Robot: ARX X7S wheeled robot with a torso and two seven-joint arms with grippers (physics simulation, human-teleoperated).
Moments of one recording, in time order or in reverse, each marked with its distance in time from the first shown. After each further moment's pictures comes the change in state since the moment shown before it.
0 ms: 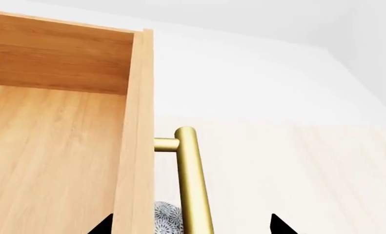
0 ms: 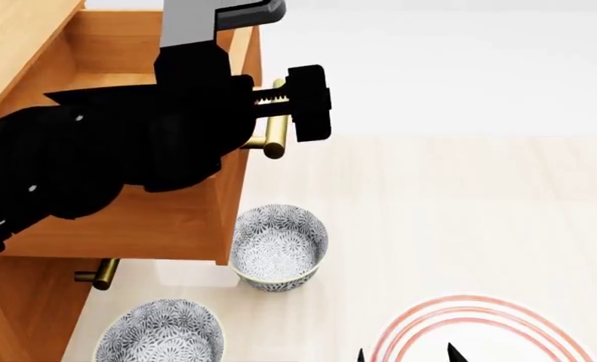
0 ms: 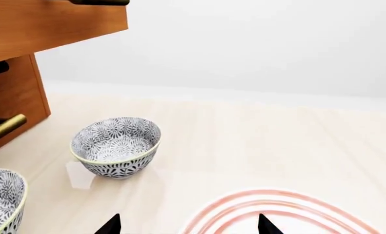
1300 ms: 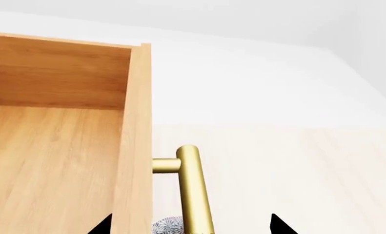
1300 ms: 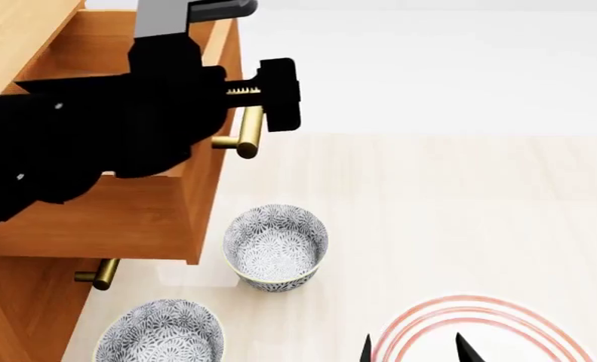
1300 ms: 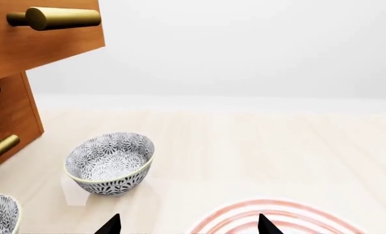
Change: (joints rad) left arm 0.009 -0.001 -0.013 -0.144 0.098 -0.071 0.138; right arm 0.007 -0.023 0.036 -0.030 0.014 0.016 0.019
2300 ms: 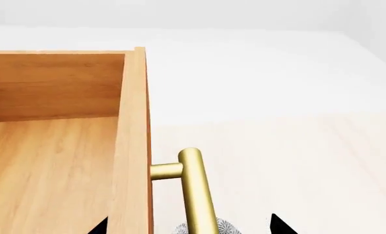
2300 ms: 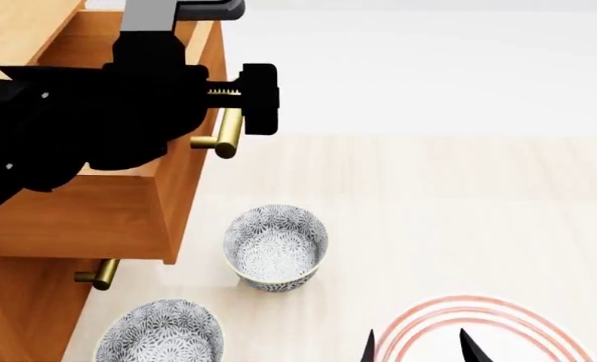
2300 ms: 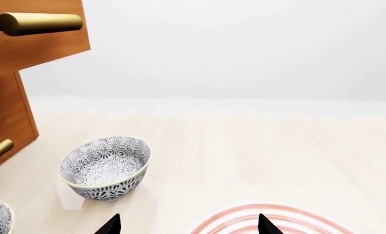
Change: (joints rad) left arm -0.019 -0.001 0.026 -0.078 0.083 -0.090 0.090; right arm 0.008 -0.009 0.012 -0.003 -0.011 0.011 0.001
